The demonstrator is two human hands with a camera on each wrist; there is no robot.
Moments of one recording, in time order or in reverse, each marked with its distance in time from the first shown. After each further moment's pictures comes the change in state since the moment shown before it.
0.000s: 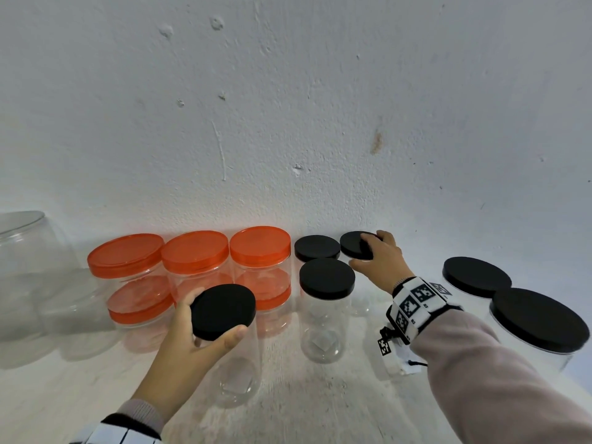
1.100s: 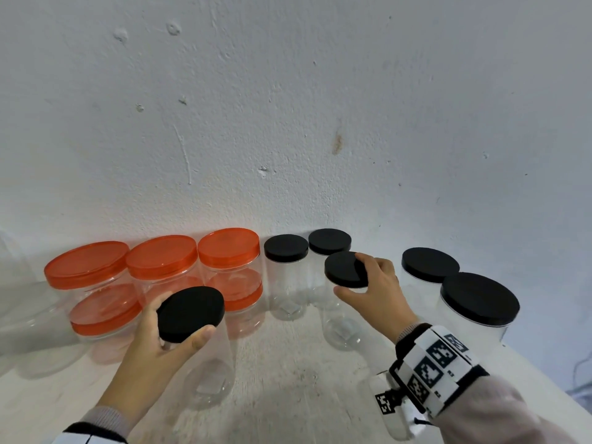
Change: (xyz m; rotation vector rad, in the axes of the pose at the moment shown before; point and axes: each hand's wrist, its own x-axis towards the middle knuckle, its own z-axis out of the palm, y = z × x) left_hand 0.000 0.001 0.000 -0.022 0.001 -0.011; right_hand -0.088 0.015 -0.018 0.143 0.084 0.016
